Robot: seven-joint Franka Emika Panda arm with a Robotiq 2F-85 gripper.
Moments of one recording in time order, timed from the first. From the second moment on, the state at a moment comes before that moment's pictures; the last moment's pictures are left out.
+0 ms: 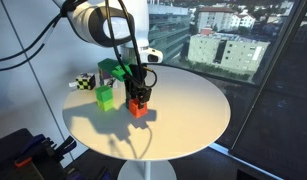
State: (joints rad) arm -0.13 0.09 -0.15 -2.42 -0.02 2.49 0.02
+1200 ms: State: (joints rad) arm -0.10 -0.09 -0.10 -2.34 0.02 2.27 0.09
